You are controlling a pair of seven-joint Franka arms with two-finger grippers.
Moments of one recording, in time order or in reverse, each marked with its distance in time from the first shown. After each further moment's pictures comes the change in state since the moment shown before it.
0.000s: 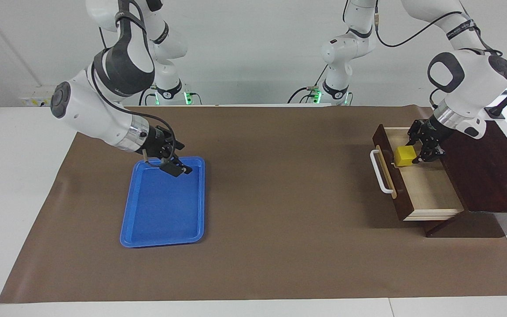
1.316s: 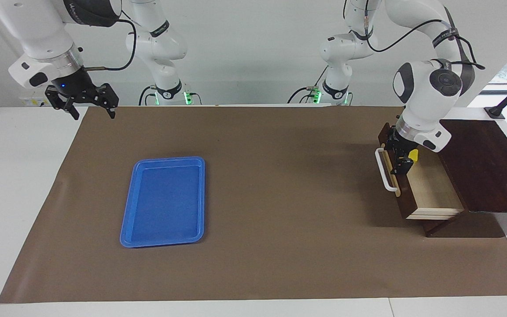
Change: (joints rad) left arm -0.084 0.066 -0.002 0.064 0.342 0.014 -0.088; right arm -0.136 -0.273 0.001 -0.134 -0.463 0.014 -1.086
